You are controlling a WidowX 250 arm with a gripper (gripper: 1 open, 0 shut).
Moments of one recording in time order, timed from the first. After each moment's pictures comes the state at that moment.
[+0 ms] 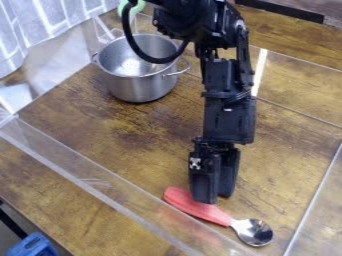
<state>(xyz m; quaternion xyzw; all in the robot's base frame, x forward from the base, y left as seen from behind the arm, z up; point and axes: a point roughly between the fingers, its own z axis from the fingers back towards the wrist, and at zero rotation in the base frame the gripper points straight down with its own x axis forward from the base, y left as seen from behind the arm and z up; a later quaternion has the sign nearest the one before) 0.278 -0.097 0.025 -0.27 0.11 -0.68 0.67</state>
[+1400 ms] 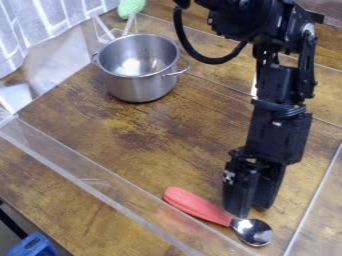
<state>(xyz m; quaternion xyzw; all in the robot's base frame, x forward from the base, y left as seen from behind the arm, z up) 0.272 -0.142 0.033 -0.22 0.13 -0.76 0.60</state>
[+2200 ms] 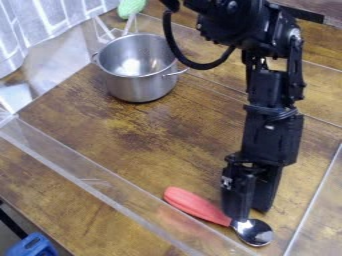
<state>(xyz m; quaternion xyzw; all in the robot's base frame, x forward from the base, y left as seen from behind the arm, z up) 0.278 -0.137 0.024 -0.22 0.09 -0.75 0.62</state>
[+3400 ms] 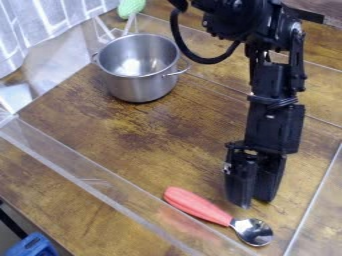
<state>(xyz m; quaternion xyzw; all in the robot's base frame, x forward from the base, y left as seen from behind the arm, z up) 0.299 -0.128 0.020 -0.22 0.08 -0.78 0.57</state>
